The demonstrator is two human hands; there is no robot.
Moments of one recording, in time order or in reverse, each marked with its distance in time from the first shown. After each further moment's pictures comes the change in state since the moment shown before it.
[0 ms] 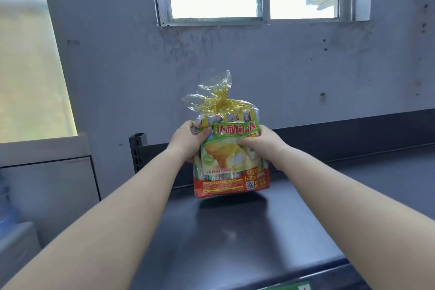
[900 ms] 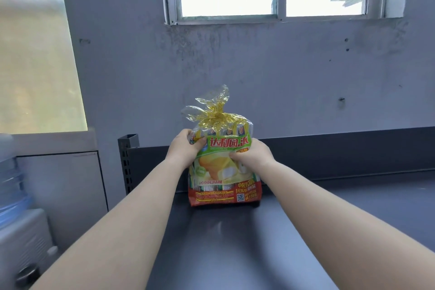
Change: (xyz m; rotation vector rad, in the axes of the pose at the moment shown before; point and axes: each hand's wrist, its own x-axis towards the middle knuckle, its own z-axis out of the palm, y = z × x) left_hand 0.035 -0.008 0.042 0.077 0.167 -0.057; right_hand 0.050 0.029 -0.001 -0.154 -0.047 -0.047
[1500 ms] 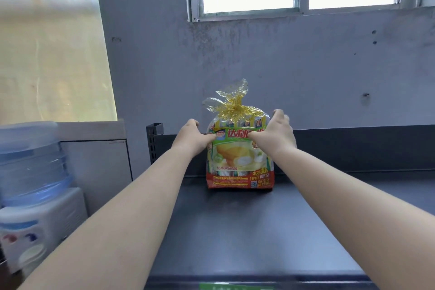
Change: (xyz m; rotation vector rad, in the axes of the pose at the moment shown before) left_hand -0.038 0.013 -0.026 0.236 0.059 -0.048; right_hand -0.043 -0.031 -0.023 -0.142 0.234 -0.120
